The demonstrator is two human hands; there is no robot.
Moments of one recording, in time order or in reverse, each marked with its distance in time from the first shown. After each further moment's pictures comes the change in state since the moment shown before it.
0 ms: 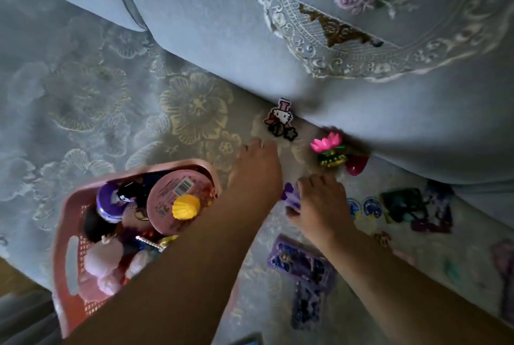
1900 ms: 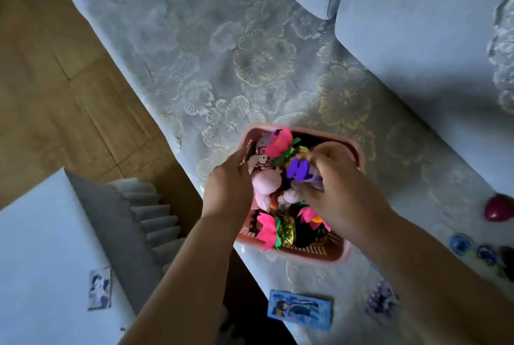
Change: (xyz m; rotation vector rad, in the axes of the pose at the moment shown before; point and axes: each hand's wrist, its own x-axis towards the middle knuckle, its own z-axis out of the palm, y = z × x) left_hand -0.187 -0.182 -0.058 -0.598 0.423 -0.656; right_hand -0.041 -0.200 -0.110 0.443 -0.172 -0.461
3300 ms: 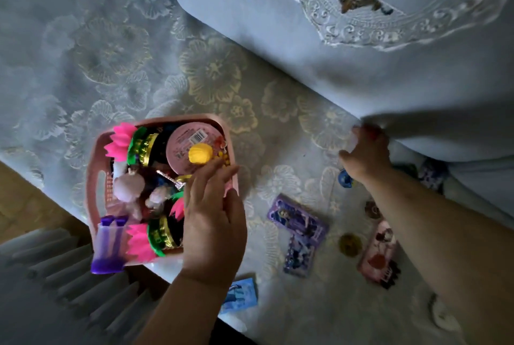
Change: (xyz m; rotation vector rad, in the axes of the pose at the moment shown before) left_hand -0.094 0.051 0.139 -0.080 0.117 0.656; right_hand -0.064 0.295 -0.037 -0.040 0.258 0.899
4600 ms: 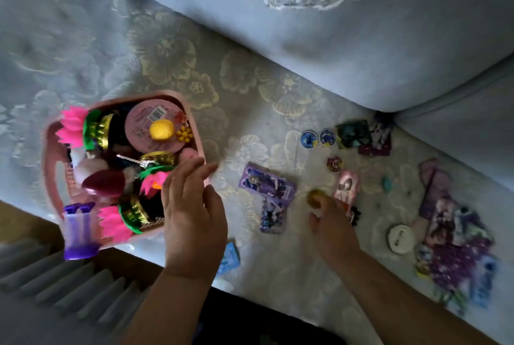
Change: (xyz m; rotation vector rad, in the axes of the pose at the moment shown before) left_hand -0.039 0.008 -0.013 0.036 -0.100 0.038; right_hand -0.190 0.083 0.062 0.051 -0.123 0.022
